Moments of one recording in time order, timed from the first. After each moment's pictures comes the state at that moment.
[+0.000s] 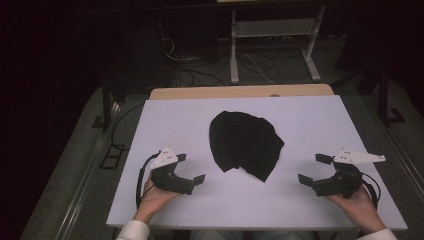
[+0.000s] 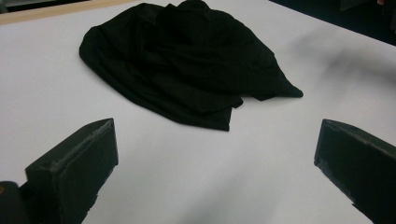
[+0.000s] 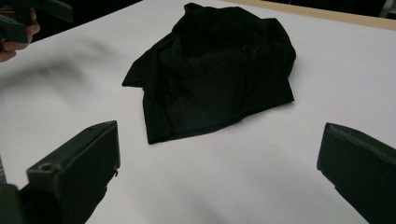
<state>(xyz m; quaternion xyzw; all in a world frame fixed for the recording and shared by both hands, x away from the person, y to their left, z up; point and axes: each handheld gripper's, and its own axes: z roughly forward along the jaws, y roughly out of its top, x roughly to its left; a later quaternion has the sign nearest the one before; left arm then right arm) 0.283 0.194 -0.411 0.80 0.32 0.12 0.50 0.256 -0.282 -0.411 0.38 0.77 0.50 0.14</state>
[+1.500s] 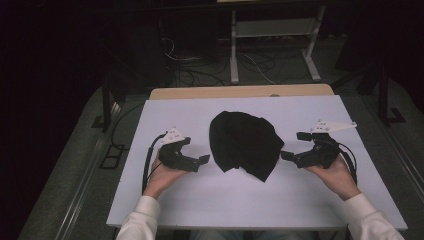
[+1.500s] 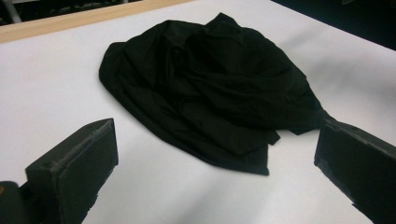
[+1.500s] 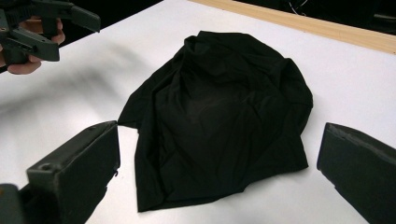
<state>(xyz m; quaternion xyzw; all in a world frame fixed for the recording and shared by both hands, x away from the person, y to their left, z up) 0.339 0.181 -0.404 0.80 0.34 0.12 0.49 0.322 -0.246 -0.385 0.37 0.78 0.49 0.11</state>
